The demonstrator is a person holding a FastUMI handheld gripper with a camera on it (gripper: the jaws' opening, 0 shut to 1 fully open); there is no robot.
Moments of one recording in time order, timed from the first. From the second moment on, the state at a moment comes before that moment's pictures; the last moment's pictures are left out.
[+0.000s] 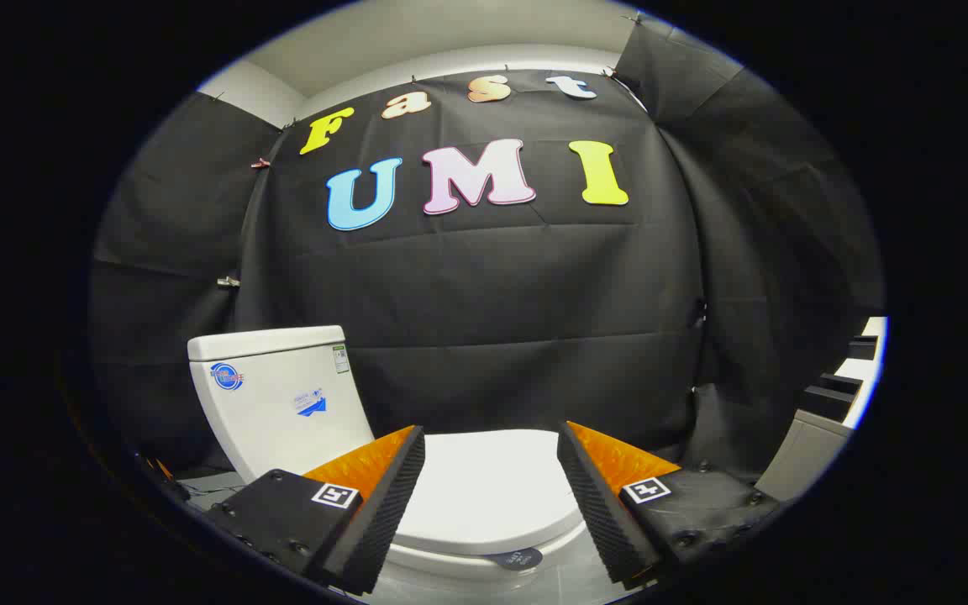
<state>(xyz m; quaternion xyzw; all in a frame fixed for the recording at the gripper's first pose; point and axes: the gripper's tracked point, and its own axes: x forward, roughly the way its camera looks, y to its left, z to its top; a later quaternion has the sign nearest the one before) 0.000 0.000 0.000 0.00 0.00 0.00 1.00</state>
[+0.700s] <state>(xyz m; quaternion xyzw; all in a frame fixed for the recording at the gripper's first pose) -0.001 -0.003 -0.008 0.01 0.02 0.00 1.00</state>
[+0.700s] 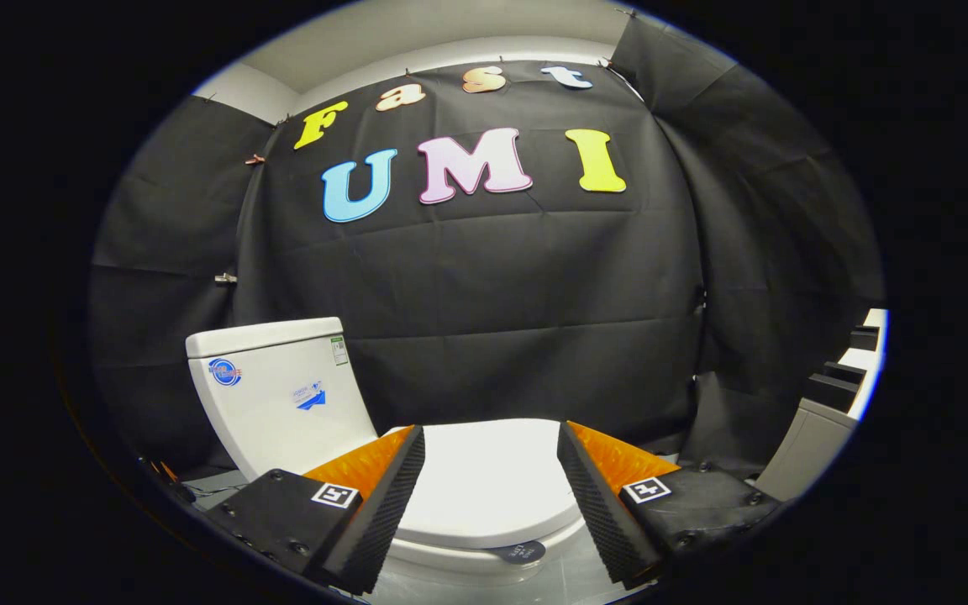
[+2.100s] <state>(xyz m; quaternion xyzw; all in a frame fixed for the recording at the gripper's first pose) -0.002 -0.005 -0.010 0.01 0.03 0.00 1.00</state>
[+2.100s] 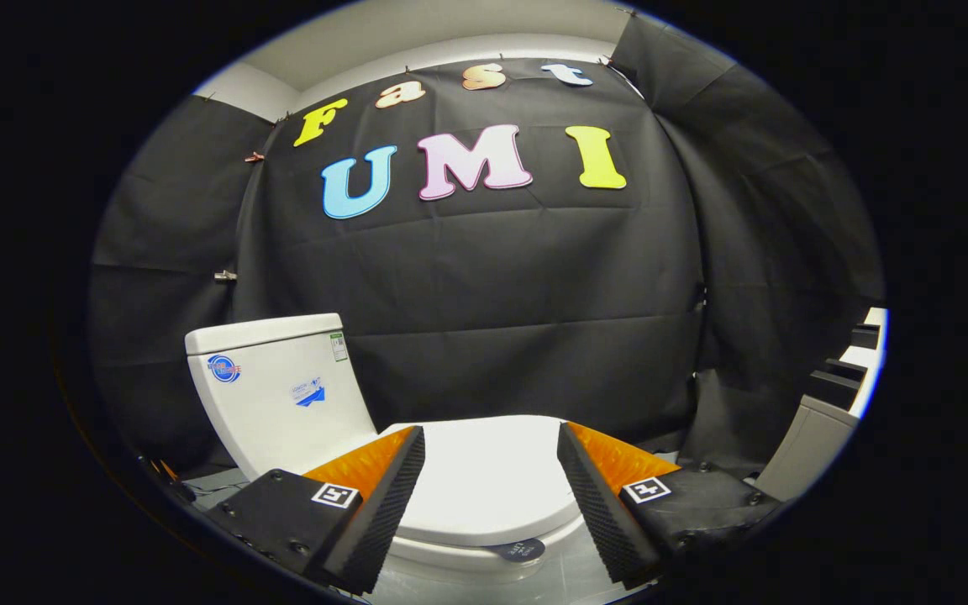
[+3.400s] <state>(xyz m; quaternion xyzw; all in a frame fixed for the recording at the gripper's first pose) 0.014 -0.049 -0.079 0.04 0.13 -0.04 0.99</state>
